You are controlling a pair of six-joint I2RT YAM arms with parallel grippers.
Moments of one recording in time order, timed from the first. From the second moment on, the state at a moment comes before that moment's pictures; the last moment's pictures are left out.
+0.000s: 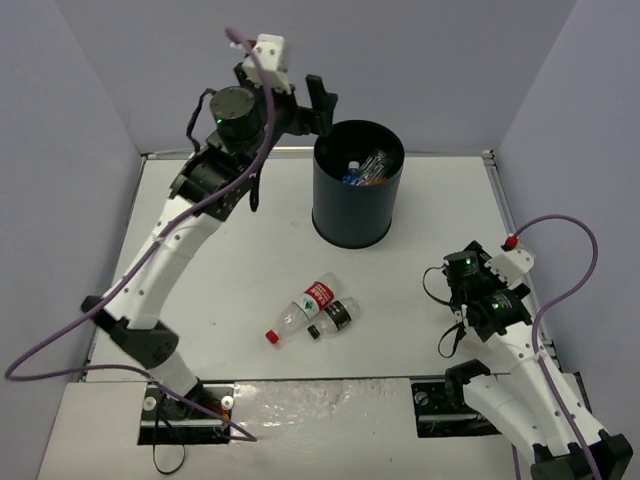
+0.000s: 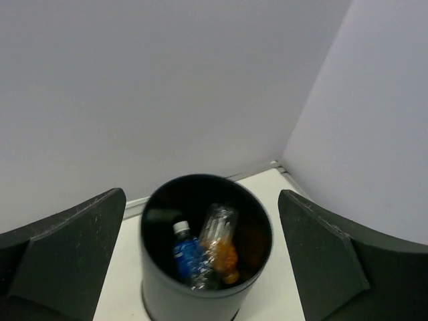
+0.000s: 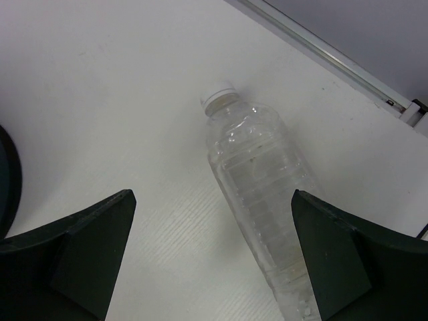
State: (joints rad) left arm -0.67 1.63 2.09 -0.34 -0.16 -0.15; right arm 0.32 0.76 0.68 -0.82 0.83 0.92
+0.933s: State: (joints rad) left arm -0.39 1.08 0.99 -0.47 -0.32 -0.41; right arm 1.11 1.36 0.83 -0.53 0.58 1.25
